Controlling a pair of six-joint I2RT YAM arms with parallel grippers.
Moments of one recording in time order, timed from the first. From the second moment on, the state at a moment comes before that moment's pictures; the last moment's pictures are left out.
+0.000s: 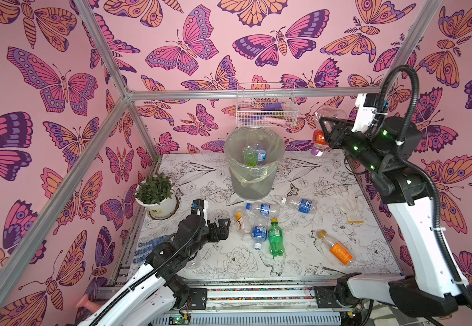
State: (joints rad) left arm -0.66 0.65 0.63 -0.53 -0.11 -0.65; right arm 0.30 1.34 1.86 -0.52 -0.14 0.40
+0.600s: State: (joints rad) left arm -0.68 0.57 0.63 -0.59 -0.12 -0.67; right arm 0.41 2.04 2.53 -0.81 -0.16 0.39
